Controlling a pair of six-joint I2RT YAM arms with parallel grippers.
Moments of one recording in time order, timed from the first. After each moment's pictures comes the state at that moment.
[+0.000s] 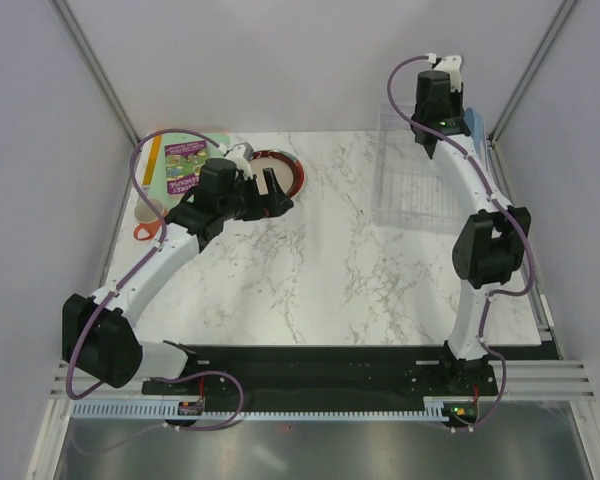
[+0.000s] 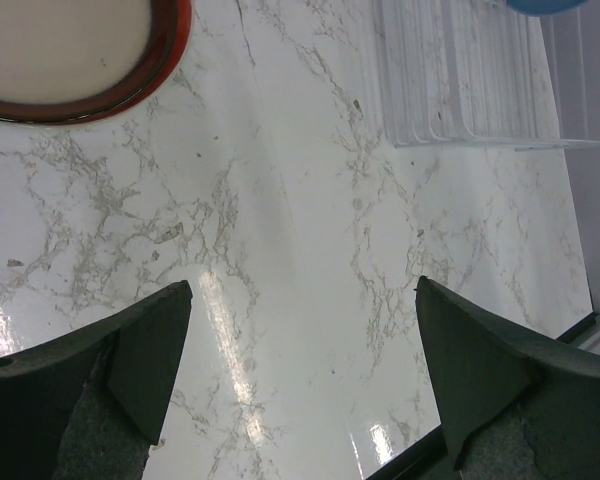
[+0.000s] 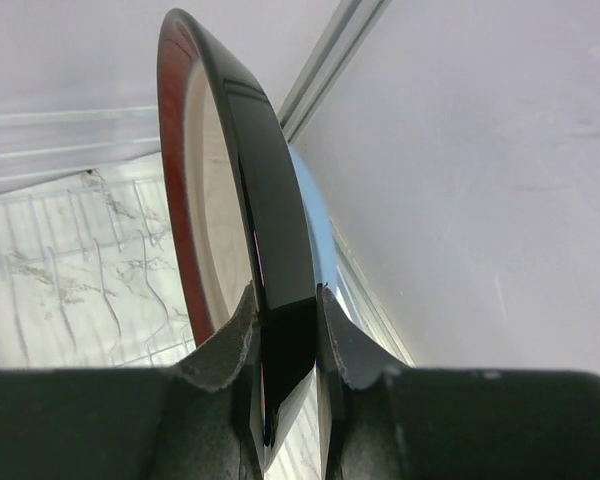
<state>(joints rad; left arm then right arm) -0.42 1.35 1.12 -0.30 0.19 -0.49 0.15 2.06 1.99 -0.31 0.84 -0.13</state>
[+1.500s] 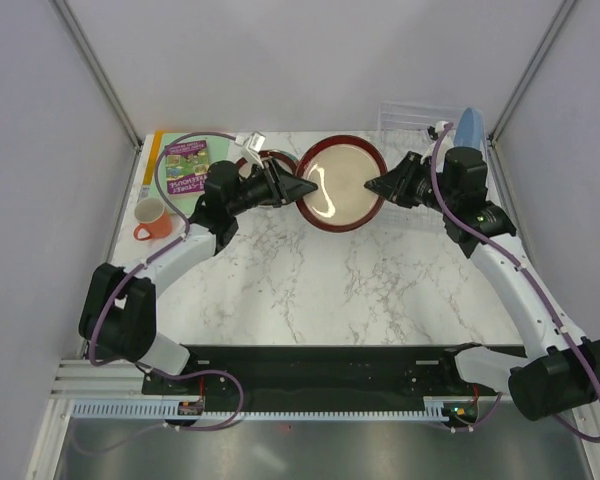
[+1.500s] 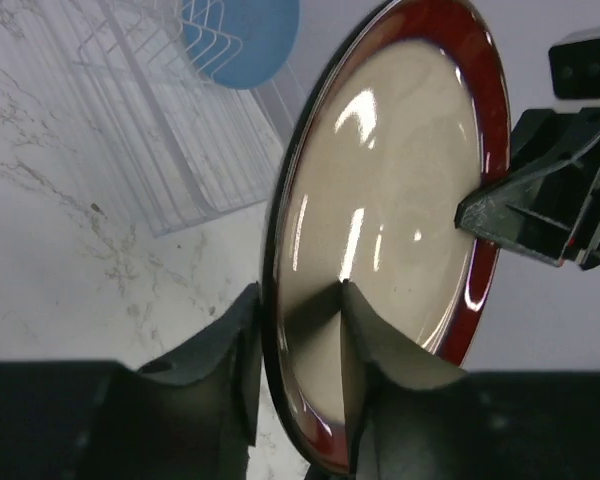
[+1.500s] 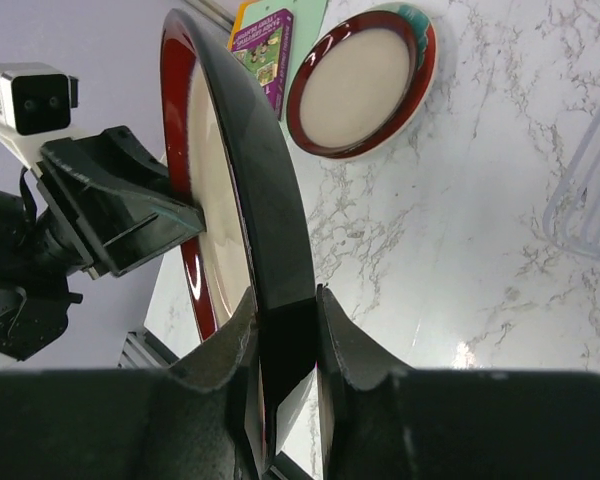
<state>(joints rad) -0.42 1.50 0.99 0.48 0.58 -0.83 0.26 1.19 1.17 -0.28 -0.41 0.64</state>
